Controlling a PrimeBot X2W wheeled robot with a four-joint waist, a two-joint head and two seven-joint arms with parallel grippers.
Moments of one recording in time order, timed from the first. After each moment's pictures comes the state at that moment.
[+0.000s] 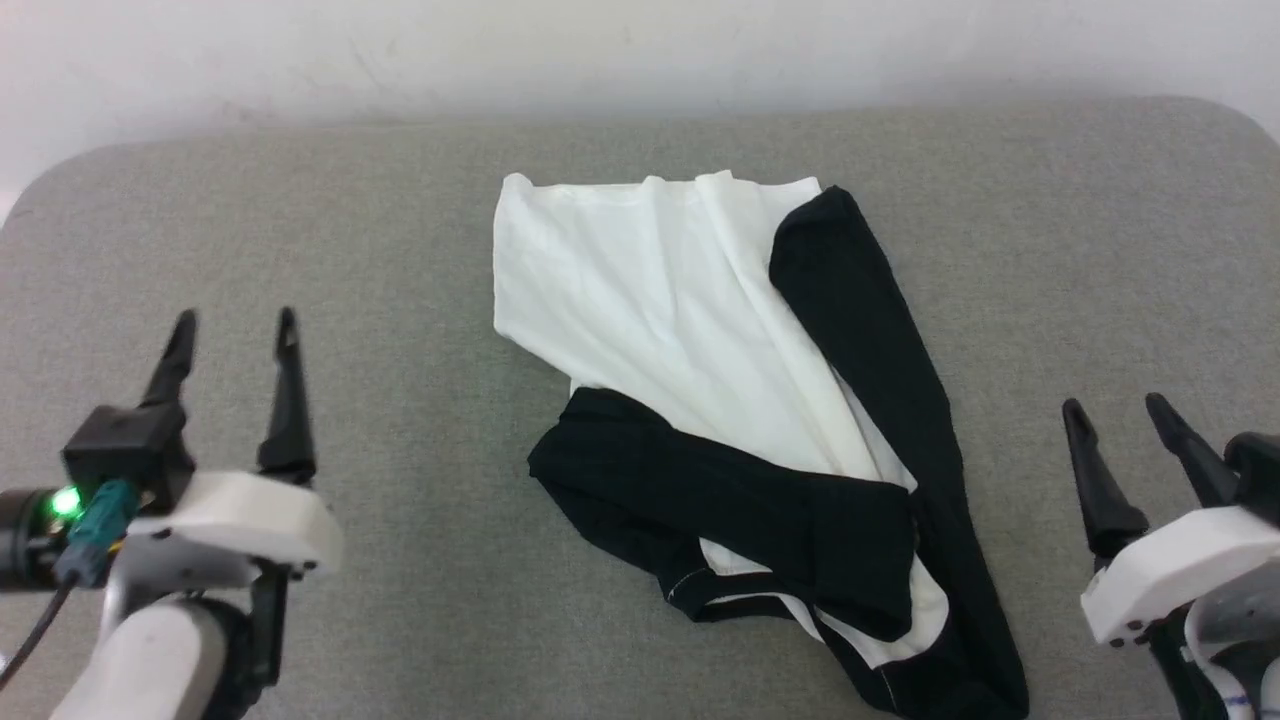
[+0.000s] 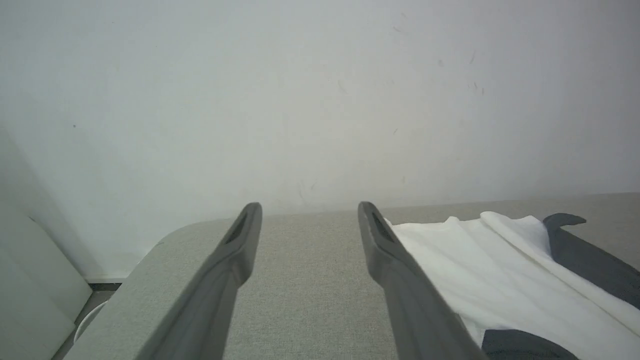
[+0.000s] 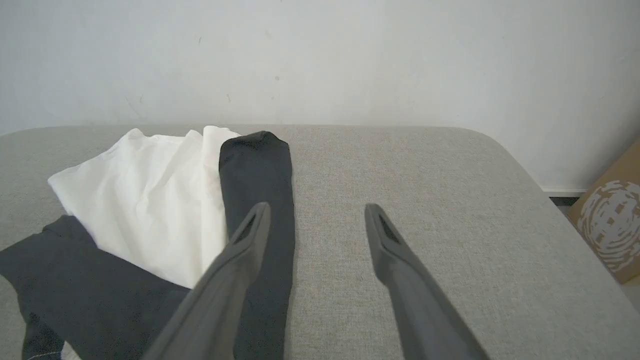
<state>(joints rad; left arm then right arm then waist) -0.18 0.56 -0.31 -0.19 -0.44 0.42 -0.01 0.01 -0.09 -0.13 -0.21 0.16 0.13 0.26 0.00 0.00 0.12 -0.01</state>
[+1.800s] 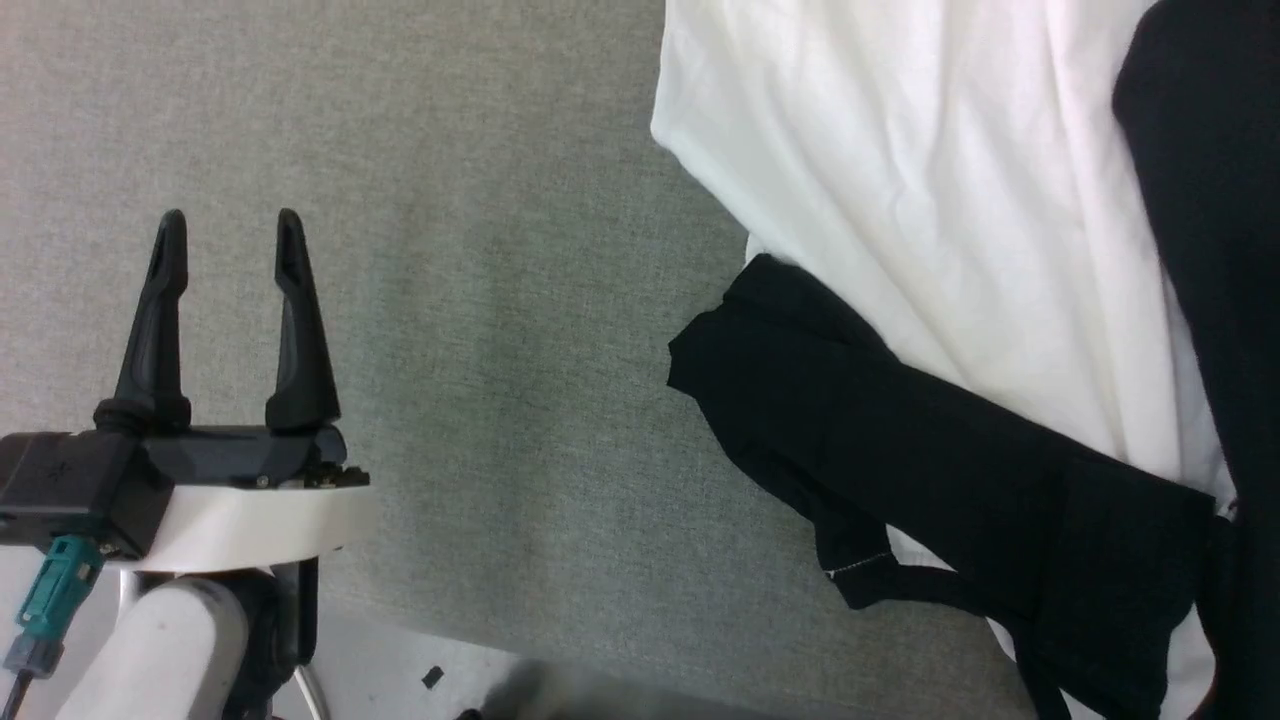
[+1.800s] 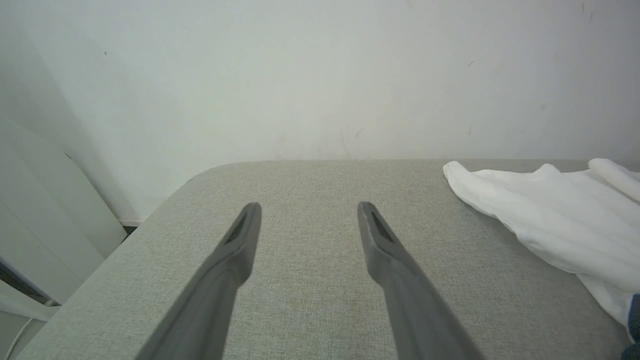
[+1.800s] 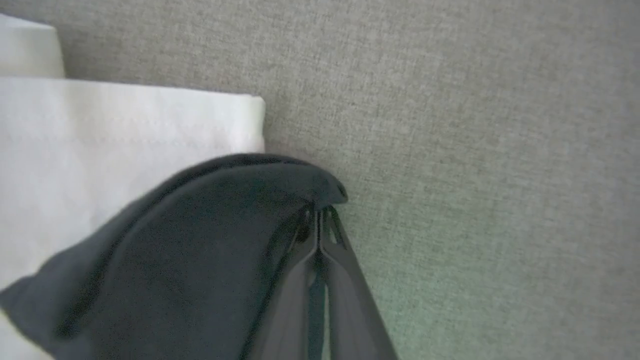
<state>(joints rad) -0.21 0.50 -0.29 -0.34 -0.44 0.41 -0.22 -1.18 -0.37 0.01 0.69 0.24 0.13 1.06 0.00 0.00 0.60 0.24</state>
